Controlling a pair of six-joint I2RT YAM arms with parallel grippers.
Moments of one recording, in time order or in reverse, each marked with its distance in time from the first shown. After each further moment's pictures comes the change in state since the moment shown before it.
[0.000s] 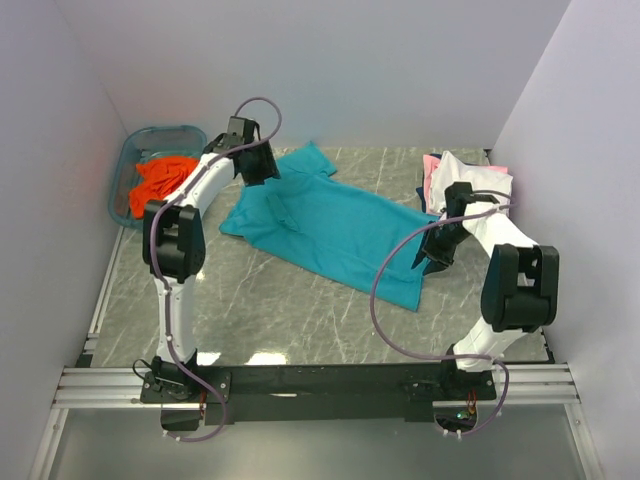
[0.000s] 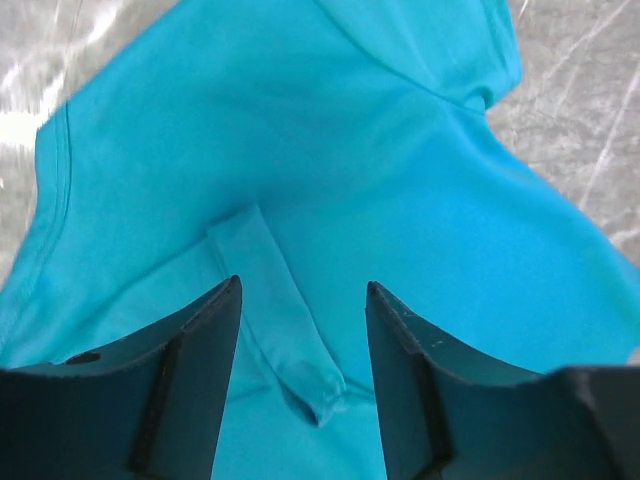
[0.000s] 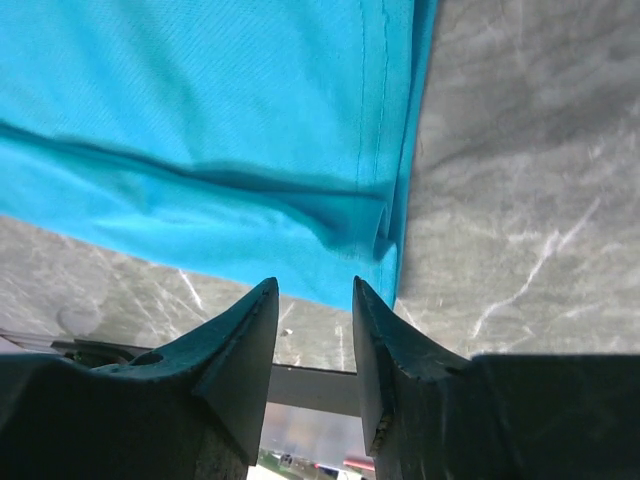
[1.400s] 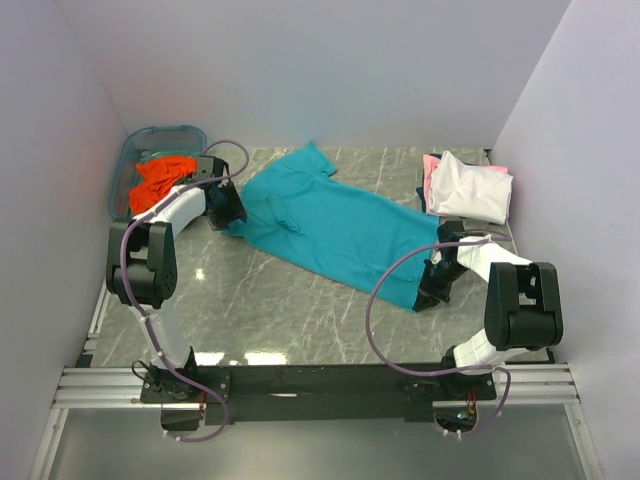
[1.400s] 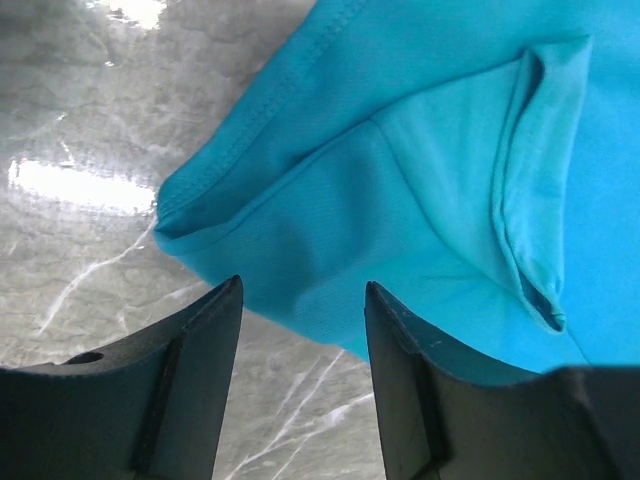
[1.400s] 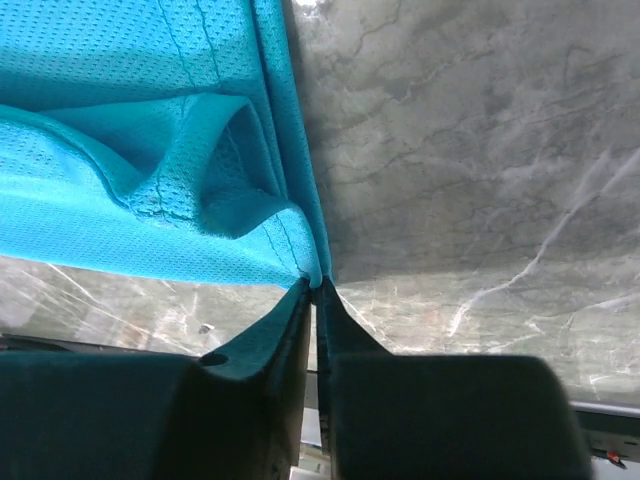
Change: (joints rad) left arm 0.118 -0.320 -0.599 0.059 -0.080 -0.016; right arm 0.032 -0.134 -0.369 0.138 0.011 0.019
